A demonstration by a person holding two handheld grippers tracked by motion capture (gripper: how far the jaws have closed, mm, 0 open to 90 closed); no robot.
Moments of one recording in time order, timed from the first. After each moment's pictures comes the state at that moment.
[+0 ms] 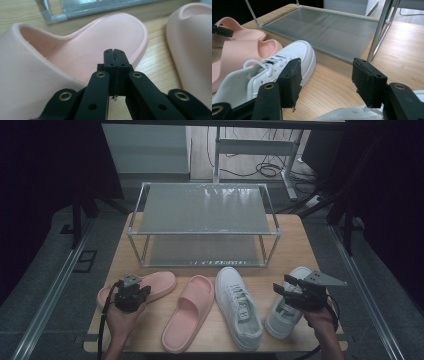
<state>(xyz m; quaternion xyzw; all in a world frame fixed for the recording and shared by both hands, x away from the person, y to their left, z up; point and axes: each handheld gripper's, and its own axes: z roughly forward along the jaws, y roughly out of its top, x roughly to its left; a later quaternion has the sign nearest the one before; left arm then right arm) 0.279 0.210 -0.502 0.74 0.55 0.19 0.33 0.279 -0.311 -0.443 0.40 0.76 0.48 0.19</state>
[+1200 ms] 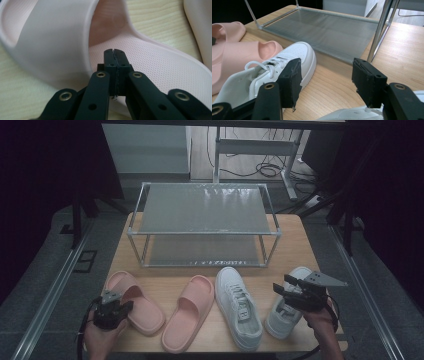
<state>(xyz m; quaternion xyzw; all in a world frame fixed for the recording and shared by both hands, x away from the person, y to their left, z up) 0.230 0.255 -0.510 0.74 0.57 0.17 0.32 0.277 -0.310 -0.441 0.40 0.75 0.49 0.20</state>
